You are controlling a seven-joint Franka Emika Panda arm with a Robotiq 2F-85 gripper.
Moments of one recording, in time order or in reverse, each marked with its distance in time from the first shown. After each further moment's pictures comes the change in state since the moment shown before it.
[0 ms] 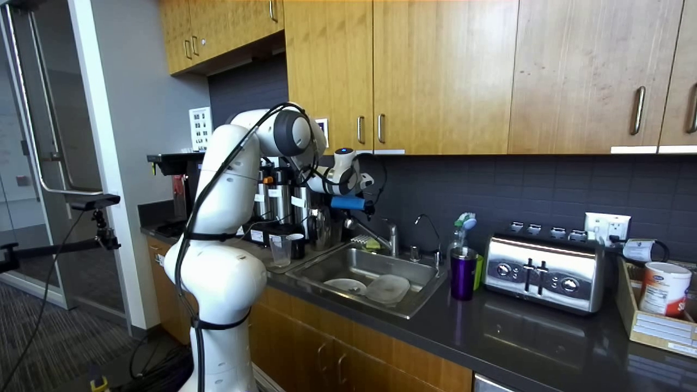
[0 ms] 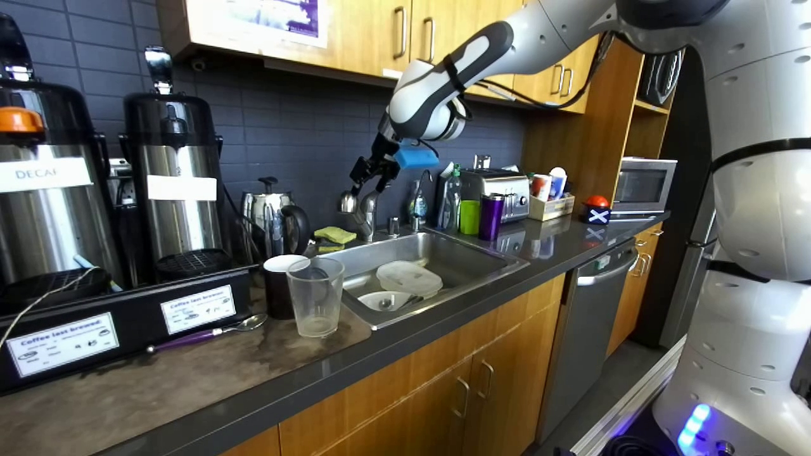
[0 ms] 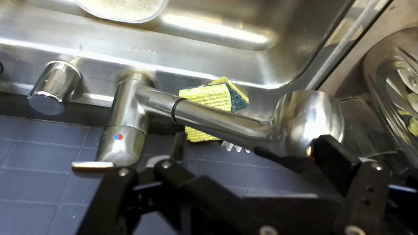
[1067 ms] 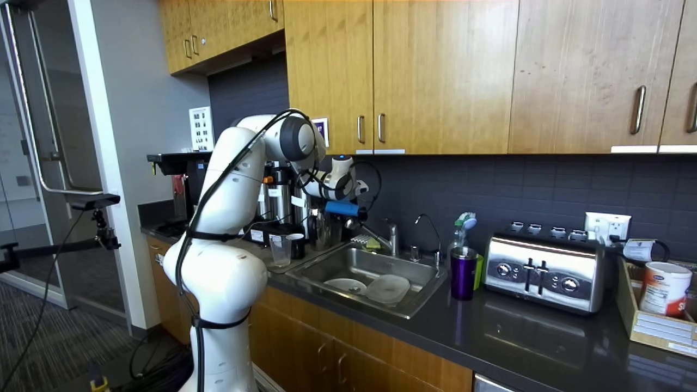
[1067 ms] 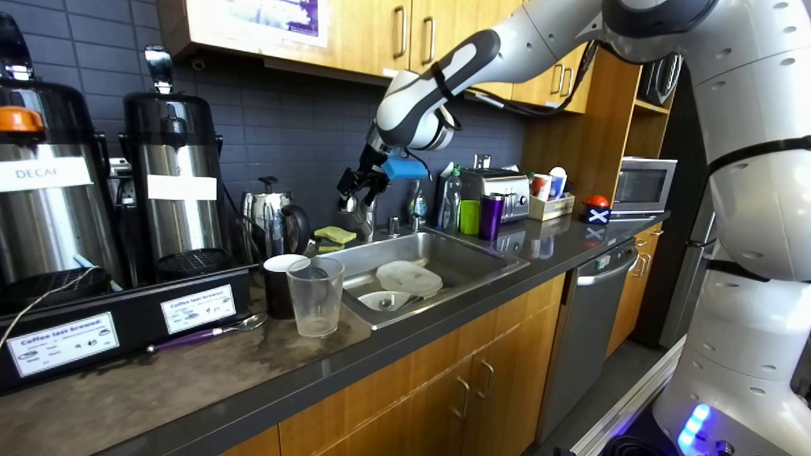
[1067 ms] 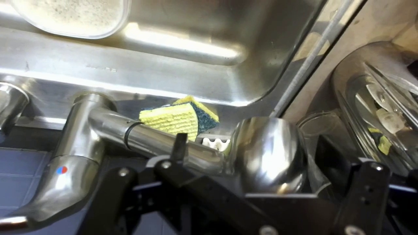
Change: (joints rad) arm 0.015 0.066 0.035 0.033 0.043 -0.016 -0.004
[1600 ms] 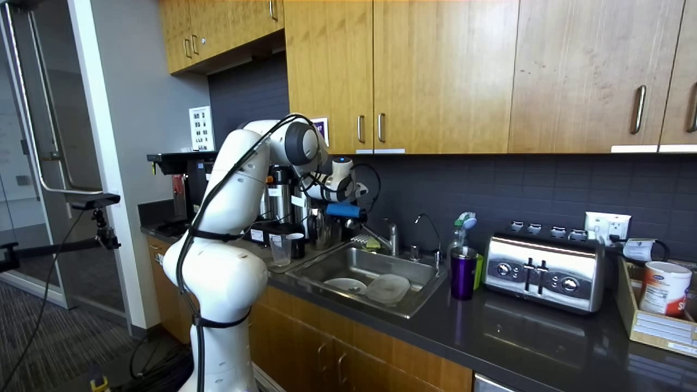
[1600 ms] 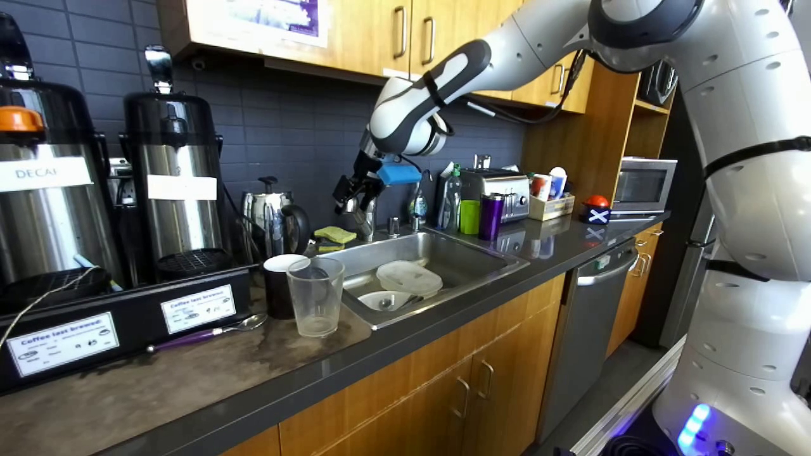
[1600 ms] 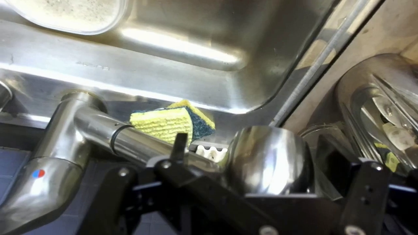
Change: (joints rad) arm 0.012 0.058 -0.003 0.059 -0.043 -0.023 -0.017
